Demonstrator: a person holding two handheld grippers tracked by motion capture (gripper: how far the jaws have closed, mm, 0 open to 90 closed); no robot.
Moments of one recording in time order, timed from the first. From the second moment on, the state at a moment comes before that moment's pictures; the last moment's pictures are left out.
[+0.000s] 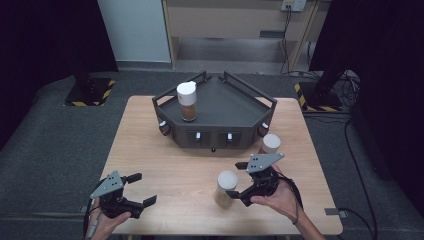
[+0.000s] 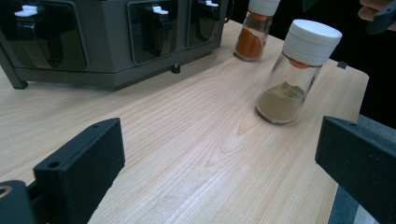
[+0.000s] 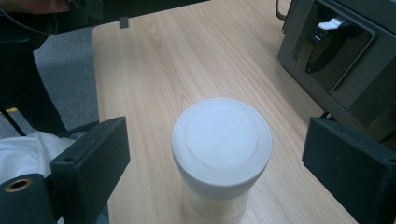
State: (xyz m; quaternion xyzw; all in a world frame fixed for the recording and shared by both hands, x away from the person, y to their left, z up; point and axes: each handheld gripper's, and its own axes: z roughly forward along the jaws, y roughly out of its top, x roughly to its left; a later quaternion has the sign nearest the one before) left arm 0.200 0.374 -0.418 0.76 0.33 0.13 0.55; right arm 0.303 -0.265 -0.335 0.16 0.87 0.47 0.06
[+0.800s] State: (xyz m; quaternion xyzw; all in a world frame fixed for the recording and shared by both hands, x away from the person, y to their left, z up) left arm 0.201 0.373 -0.417 0.76 0.33 0.13 0.55; right arm 0.313 -0.247 -0.354 0.16 0.88 0.45 0.05
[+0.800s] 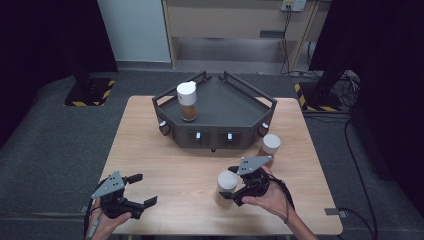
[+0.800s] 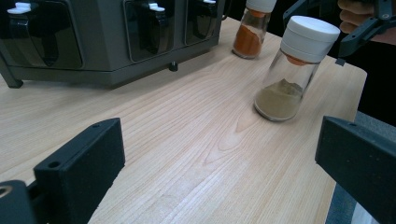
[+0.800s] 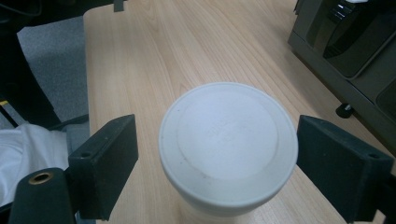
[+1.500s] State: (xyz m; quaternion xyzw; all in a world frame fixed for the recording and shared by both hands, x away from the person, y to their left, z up) left arm 0.203 0.373 -0.417 0.76 0.32 0.13 0.54; right arm 0.309 -0.242 -0.361 0.14 0.88 0.44 0.07
